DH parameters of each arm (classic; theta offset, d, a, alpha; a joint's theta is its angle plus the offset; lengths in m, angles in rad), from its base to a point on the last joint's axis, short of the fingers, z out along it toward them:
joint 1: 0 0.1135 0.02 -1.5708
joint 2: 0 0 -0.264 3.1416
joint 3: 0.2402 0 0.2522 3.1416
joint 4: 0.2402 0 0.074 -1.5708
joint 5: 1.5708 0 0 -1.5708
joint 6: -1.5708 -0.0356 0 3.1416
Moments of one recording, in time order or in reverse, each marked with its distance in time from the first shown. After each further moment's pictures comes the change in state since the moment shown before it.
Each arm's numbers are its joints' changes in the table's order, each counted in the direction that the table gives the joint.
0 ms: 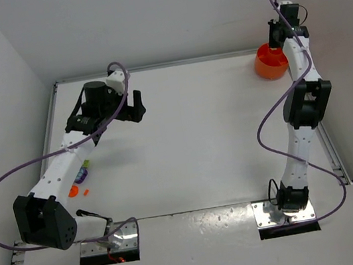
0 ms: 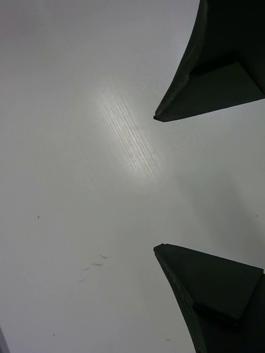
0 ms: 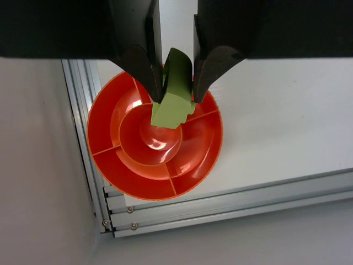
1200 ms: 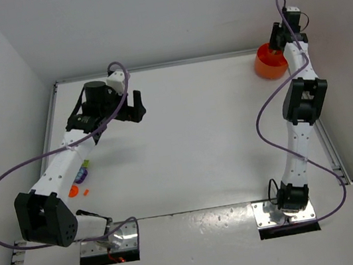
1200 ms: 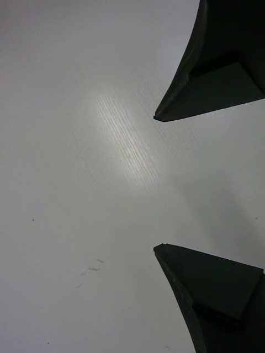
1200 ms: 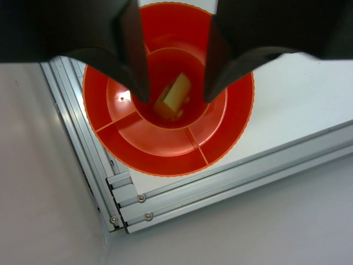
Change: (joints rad) left arm 0.011 0.019 0.000 -0.001 0.019 0.007; right arm -0.047 0.170 0.086 -0.119 0.016 -0.136
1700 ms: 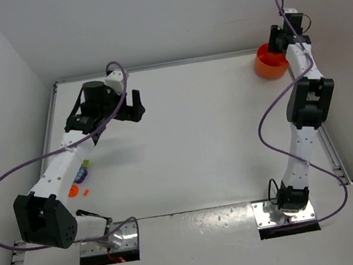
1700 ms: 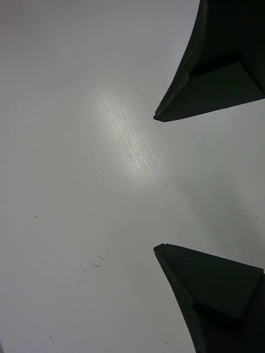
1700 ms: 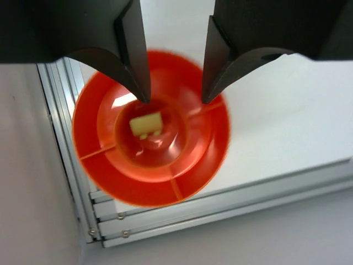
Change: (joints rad) left arm 0.002 -0.008 0.000 0.000 -0.003 0.003; right arm 0.006 -0.147 -0.214 -0.057 -0.085 0.045
